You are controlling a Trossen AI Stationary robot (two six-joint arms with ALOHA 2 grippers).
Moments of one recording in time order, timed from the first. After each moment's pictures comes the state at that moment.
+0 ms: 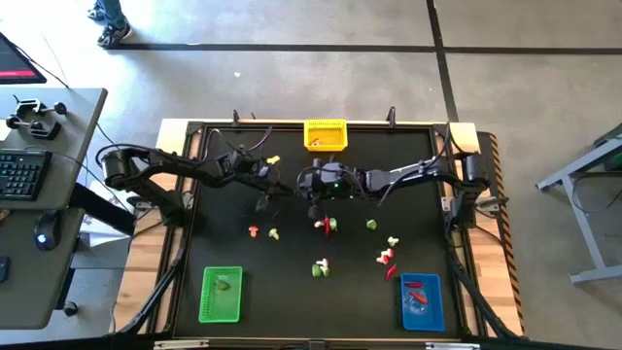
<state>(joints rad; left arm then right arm) 0.40 1.50 0.50 0.49 0.55 0.33 -0.08 1.85 1.10 0.30 0.03 -0.11</state>
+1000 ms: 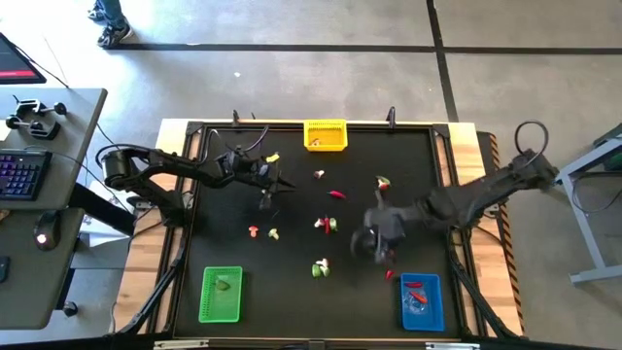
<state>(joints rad) 0.40 1.50 0.50 0.57 0.48 0.33 0.42 1.30 1.10 -0.77 0.02 0.75</state>
